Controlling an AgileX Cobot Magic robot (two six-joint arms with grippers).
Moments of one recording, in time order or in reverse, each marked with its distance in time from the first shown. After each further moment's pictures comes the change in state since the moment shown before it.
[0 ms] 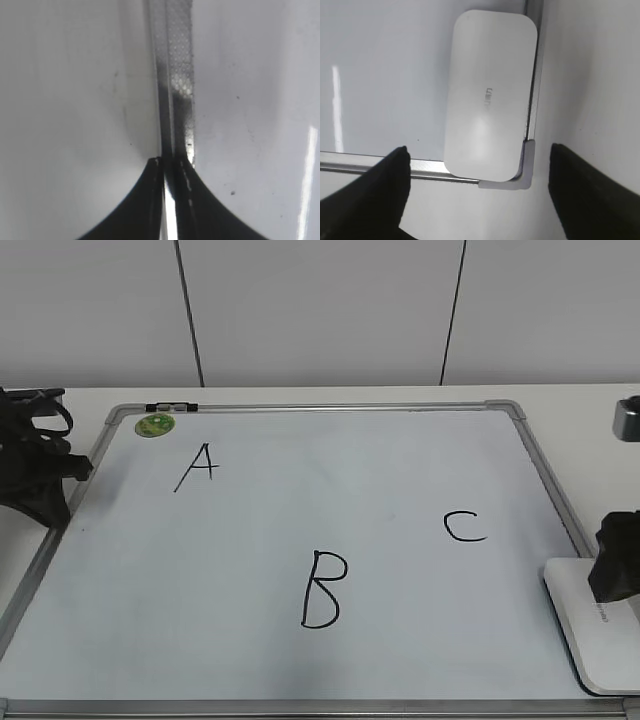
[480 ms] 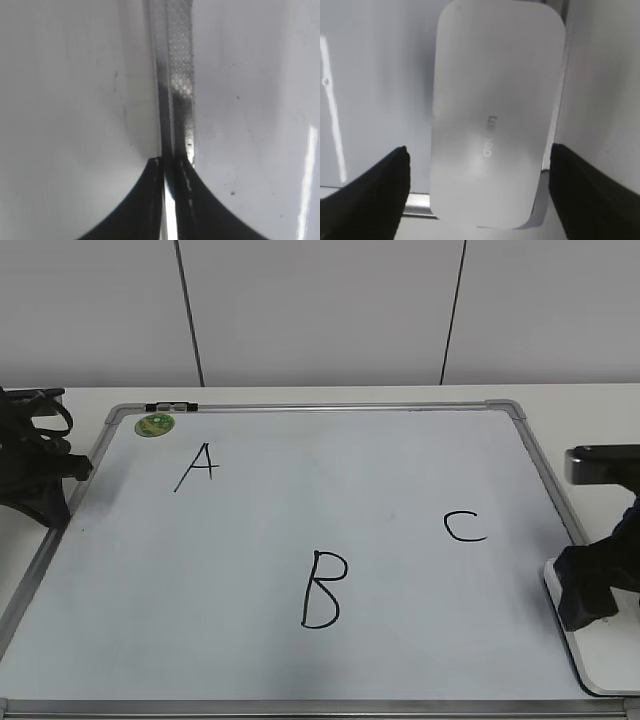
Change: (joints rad) left arm 0.000 0.000 0.000 0.000 0.000 0.000; right arm 0.000 0.224 -0.005 0.000 -0.097 0.002
